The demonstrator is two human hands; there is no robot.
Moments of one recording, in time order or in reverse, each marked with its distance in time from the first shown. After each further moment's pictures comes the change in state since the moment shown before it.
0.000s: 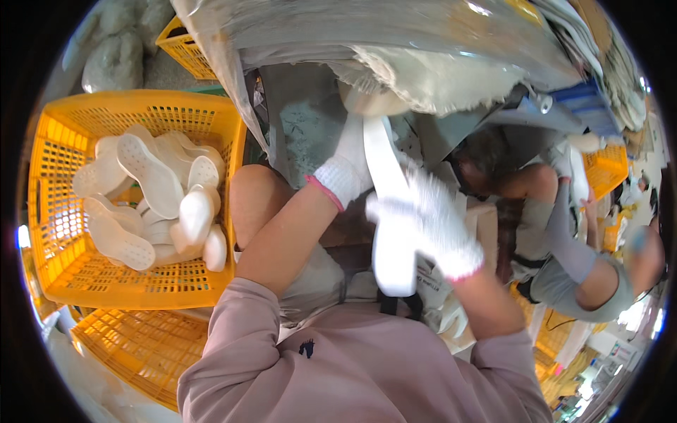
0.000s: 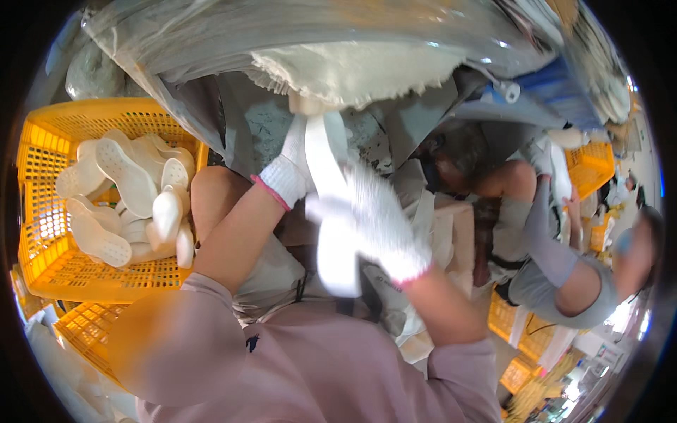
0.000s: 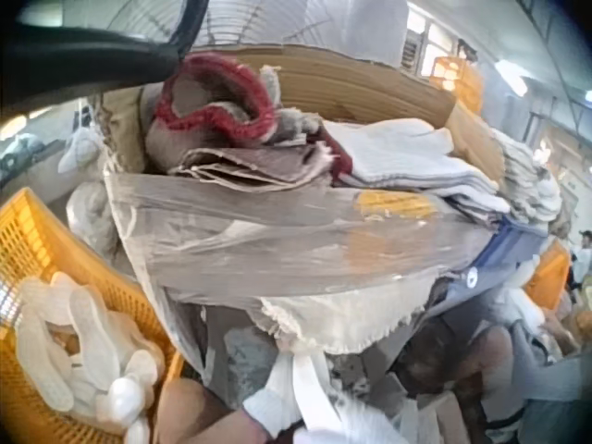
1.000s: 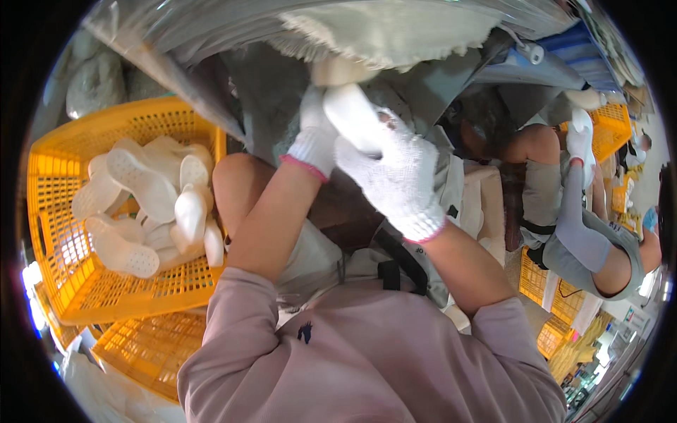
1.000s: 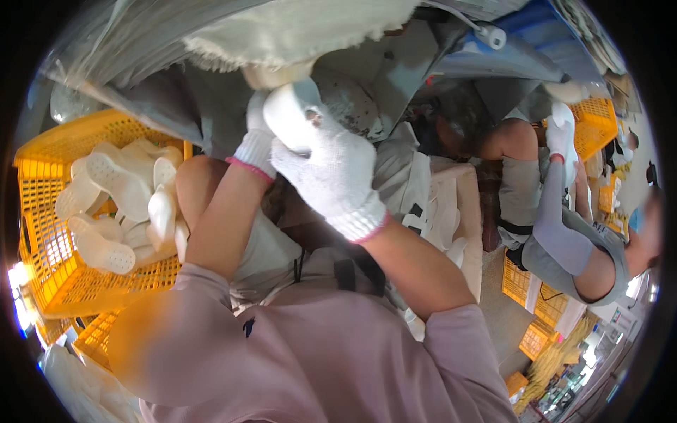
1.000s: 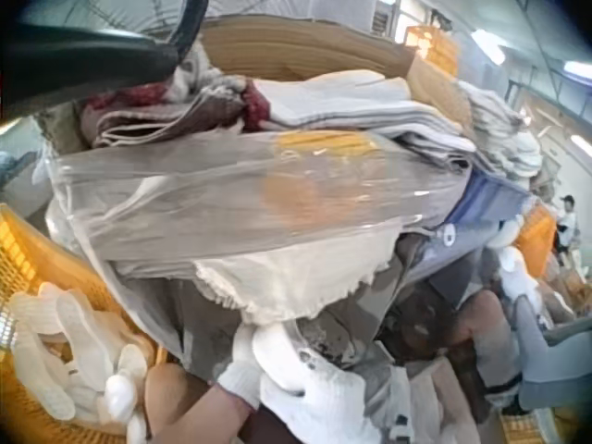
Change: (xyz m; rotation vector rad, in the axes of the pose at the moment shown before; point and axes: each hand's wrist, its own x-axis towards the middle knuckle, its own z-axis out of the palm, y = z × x) left_hand 0.009 0.010 -0.025 0.006 0.139 0.149; right_hand 0.006 0.038 0.039 -0.153 0.579 -0.231
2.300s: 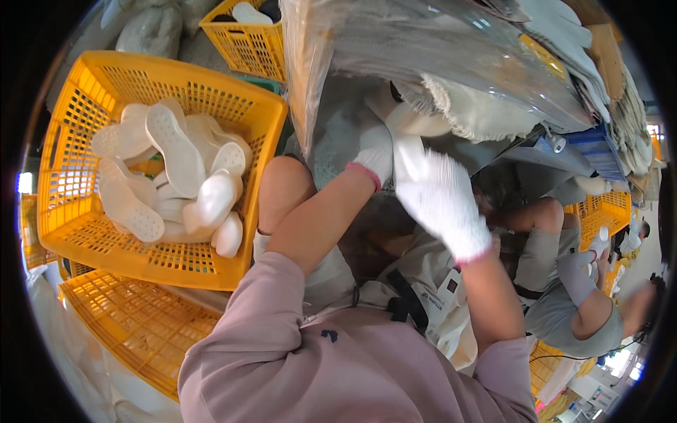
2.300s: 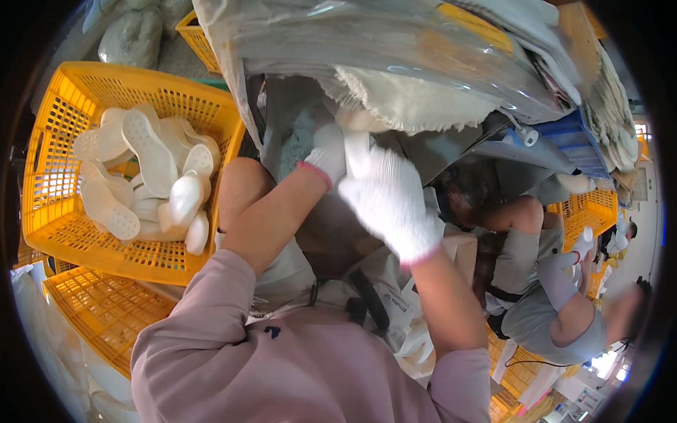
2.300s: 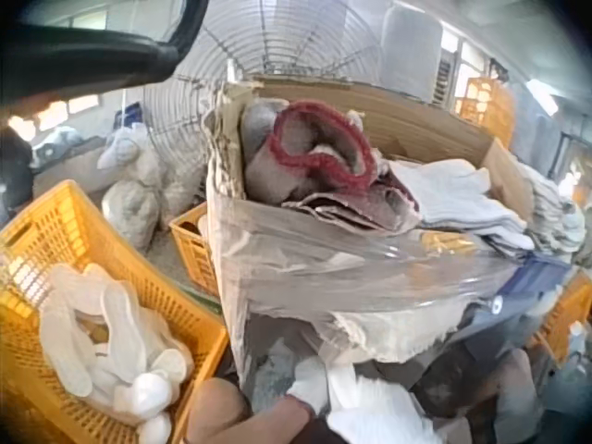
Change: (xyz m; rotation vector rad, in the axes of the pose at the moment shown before) left_hand 0.038 -0.011 -0.006 -0.016 -0.016 0.416; right_hand 0.047 -0.026 -0.018 -0.569 -0.536 -0.473
